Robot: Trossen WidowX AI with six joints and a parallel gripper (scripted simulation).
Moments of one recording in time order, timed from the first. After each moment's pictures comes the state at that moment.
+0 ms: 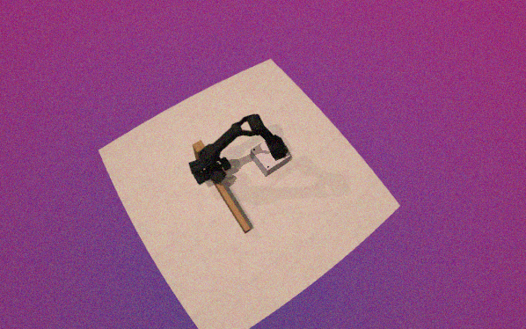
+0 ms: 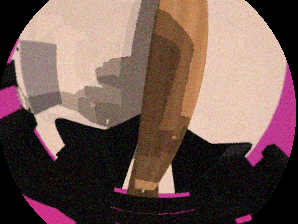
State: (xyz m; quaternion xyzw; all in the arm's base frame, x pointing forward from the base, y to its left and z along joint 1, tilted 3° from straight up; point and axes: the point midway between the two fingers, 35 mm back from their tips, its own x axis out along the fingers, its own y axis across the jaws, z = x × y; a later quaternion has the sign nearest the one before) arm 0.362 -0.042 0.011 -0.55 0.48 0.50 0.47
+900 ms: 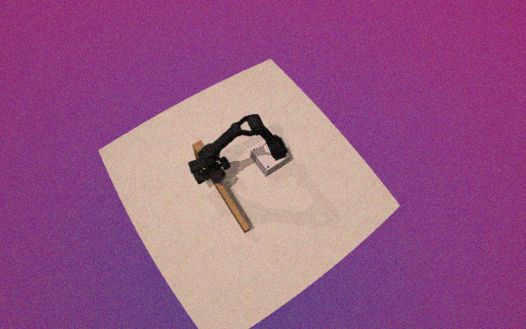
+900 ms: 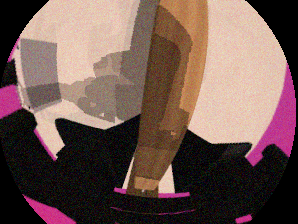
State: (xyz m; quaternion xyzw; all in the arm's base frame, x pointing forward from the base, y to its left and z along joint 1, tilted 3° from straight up) arm 0.363 -0.045 0.012 -0.55 0.48 0.50 0.47
